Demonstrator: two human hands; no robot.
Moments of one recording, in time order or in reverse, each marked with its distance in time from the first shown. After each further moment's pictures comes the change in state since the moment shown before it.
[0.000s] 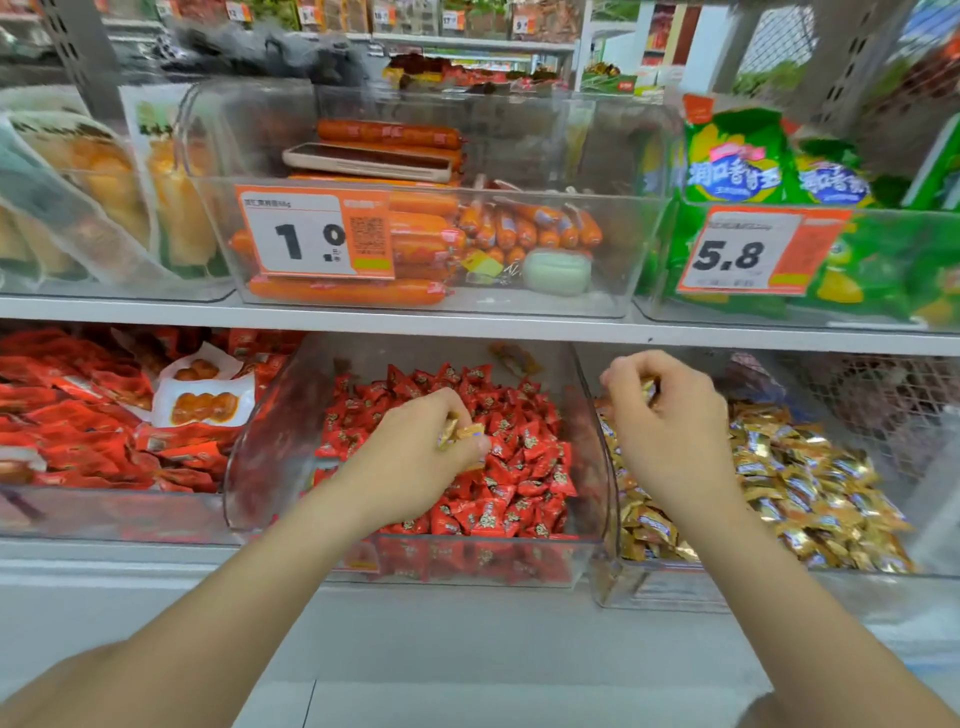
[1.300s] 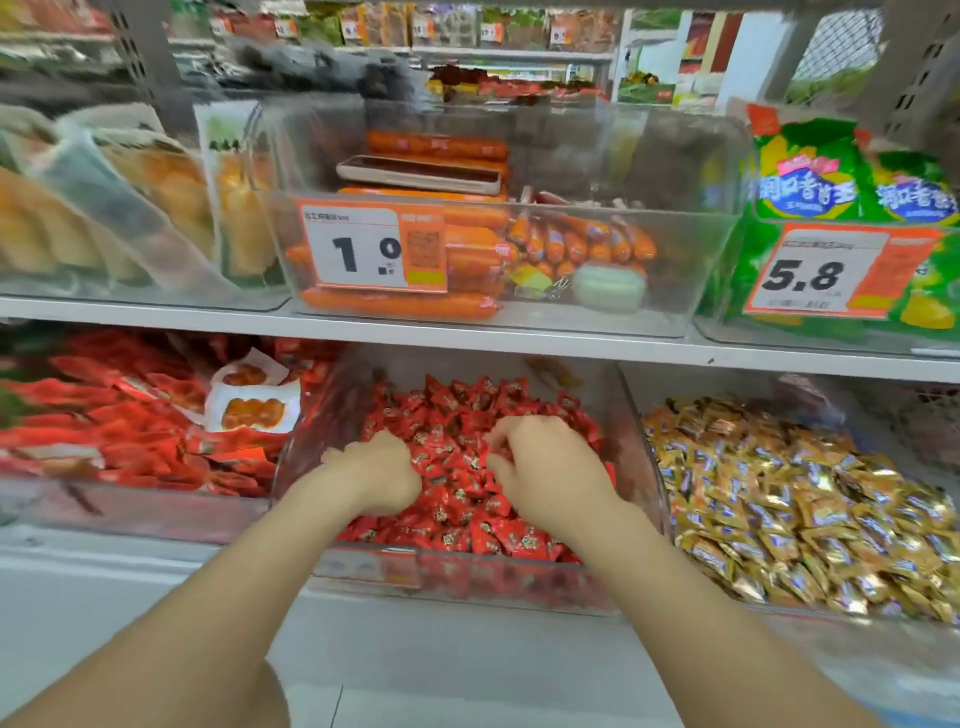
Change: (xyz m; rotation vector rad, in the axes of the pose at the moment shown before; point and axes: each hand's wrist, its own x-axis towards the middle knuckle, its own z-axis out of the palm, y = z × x) left_hand 0.014 -0.046 -0.026 0.471 -0.336 -0.600; right_hand -0.008 -0.021 0.112 -0.517 -0.579 -0.248
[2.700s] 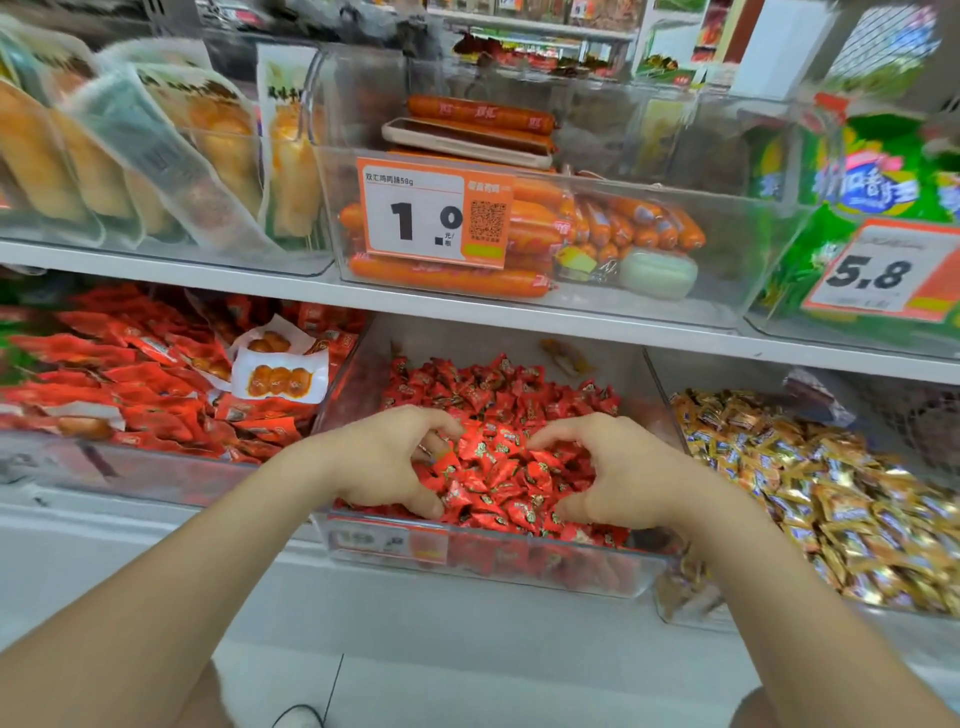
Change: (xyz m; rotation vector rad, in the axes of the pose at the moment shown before) left_hand 0.007 -0.050 0.002 -0.387 -0.068 0.521; right_hand -0.016 0.021 -0.037 0.069 -0.369 -0.015
